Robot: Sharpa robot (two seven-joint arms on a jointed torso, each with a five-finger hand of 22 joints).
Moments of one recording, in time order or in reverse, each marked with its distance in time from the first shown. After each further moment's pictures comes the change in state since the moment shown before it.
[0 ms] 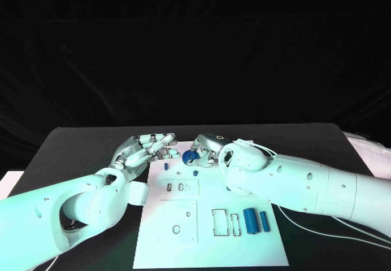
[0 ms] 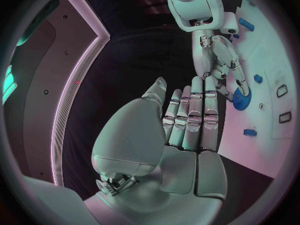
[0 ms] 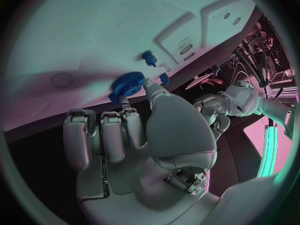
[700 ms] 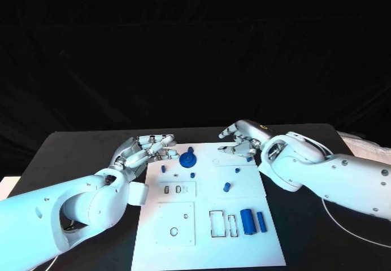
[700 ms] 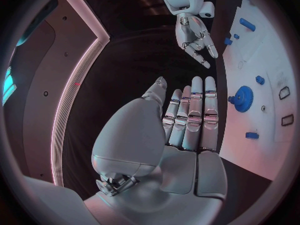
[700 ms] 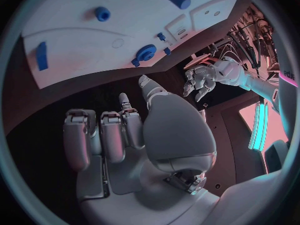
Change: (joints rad) left arm 0.000 -0.003 0.000 -0.010 0.000 0.000 -0.001; left_hand 0.004 -0.004 0.003 -0.003 0.000 0.000 0.000 0.000 0.000 0.000 0.000 0.000 0.000 0.000 0.000 -0.004 0.001 0.000 0.000 0.000 0.000 0.000; right arm 0.043 -0.327 0.010 0.178 0.179 -0.132 0.218; right_hand 0.075 -0.011 0.014 -0.056 0.007 0.054 -0.010 0.008 0.007 0.000 0.000 0.001 0.000 0.000 0.000 0.006 0.001 0.000 0.000 0.000 0.007 0.000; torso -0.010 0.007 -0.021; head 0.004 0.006
